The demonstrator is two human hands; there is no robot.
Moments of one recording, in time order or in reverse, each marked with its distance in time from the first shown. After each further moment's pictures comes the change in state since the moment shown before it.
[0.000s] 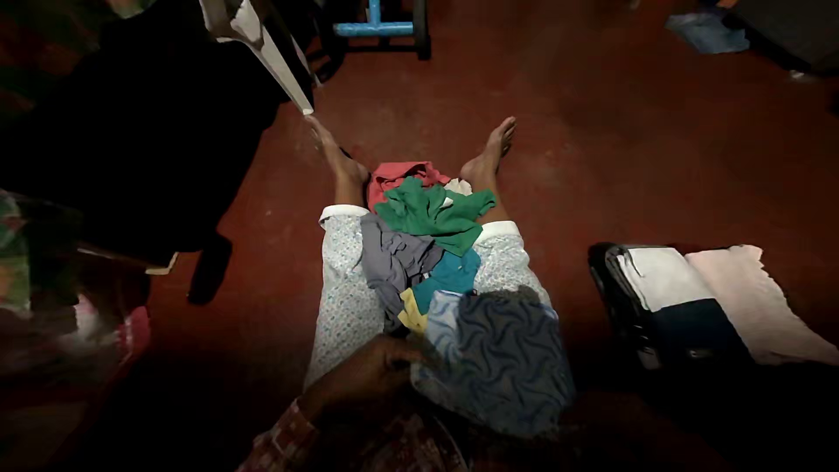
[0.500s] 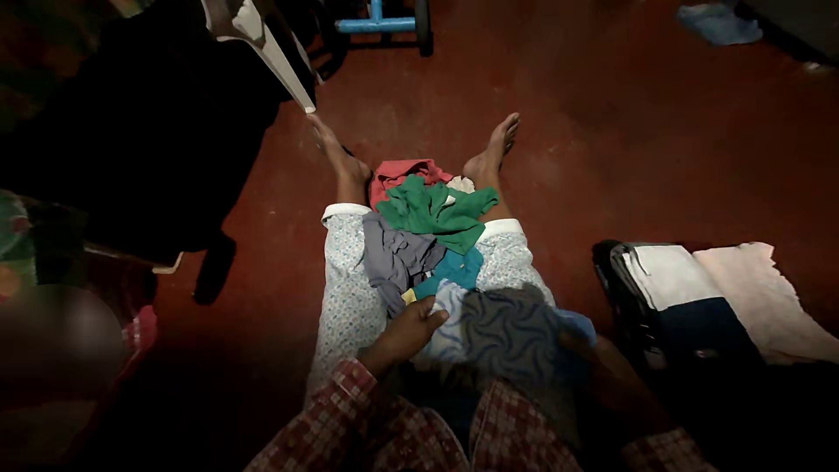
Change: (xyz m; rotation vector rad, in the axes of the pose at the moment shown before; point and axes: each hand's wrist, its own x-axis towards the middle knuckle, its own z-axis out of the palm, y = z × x) left_hand 0.068 -0.014 0.017 -0.258 0.203 -0.583; right_hand 0.059 0.047 0.022 1.016 0.815 0.401
